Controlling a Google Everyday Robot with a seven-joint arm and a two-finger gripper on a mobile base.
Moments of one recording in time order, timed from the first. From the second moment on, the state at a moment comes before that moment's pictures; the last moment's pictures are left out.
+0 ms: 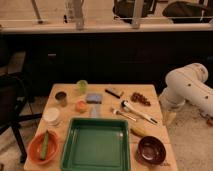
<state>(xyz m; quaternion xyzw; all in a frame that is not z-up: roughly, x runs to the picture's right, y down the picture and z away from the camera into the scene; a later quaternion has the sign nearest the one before) 0.286 0.111 0.683 -0.28 0.02 0.02 0.96</state>
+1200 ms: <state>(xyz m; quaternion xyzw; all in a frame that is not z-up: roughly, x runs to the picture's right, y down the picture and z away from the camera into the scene) 0.243 0.131 0.741 -0.25 0.04 0.23 0.94</state>
